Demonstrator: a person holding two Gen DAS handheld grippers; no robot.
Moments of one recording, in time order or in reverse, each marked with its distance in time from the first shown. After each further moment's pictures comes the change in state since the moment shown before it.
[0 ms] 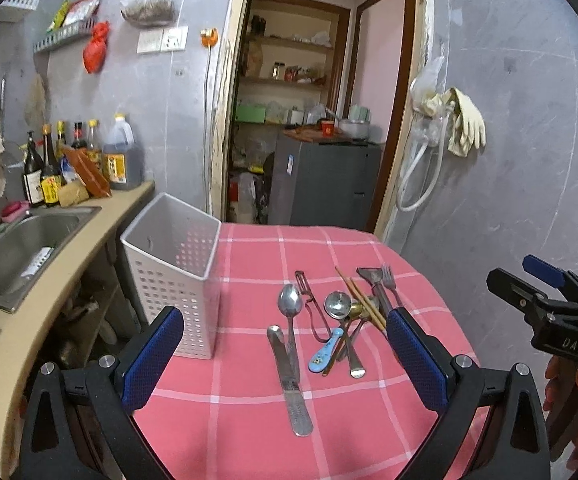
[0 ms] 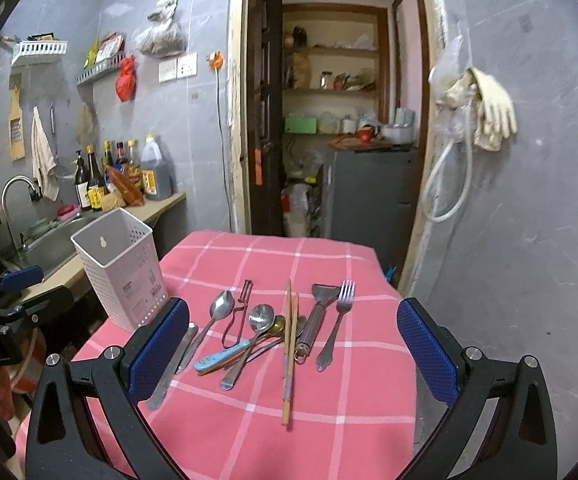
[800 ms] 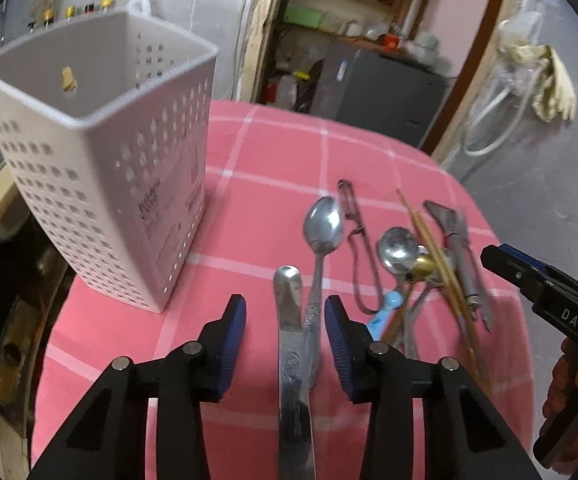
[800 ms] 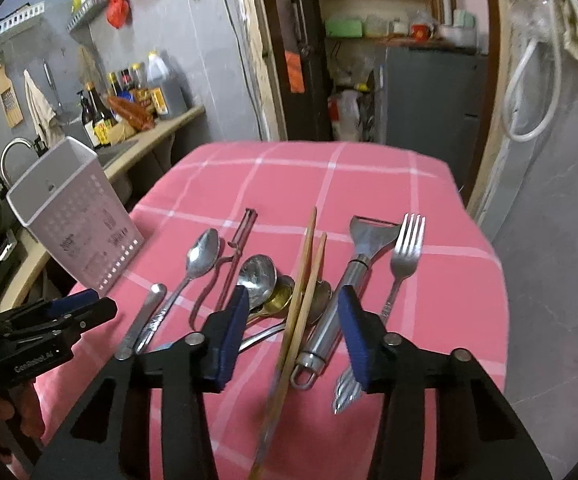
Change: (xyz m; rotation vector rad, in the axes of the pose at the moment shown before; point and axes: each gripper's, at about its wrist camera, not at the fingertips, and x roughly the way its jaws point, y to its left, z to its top) left arm 0.160 0.008 -0.037 -0.199 0.343 0.112; right arm 0.192 -0.014 -0.035 0.005 0.359 0.224
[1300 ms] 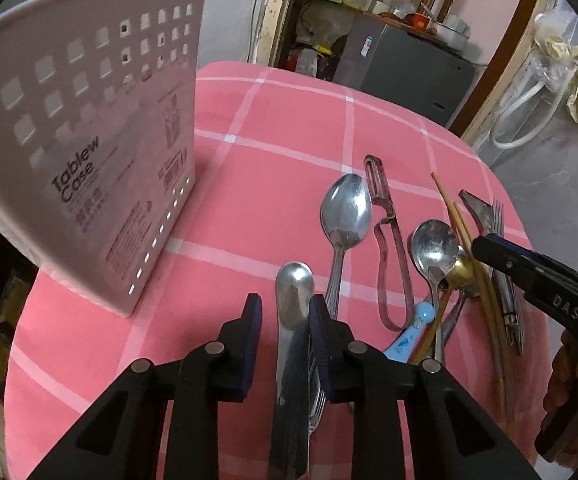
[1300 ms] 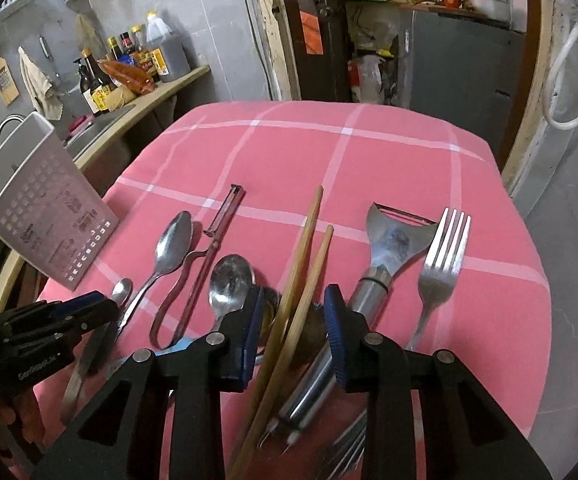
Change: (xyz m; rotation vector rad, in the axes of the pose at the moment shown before) left arm 0.042 -0.002 0.003 -0.052 0.085 0.035; right arm 0.067 -0.006 0.017 -0.036 0.141 0.049
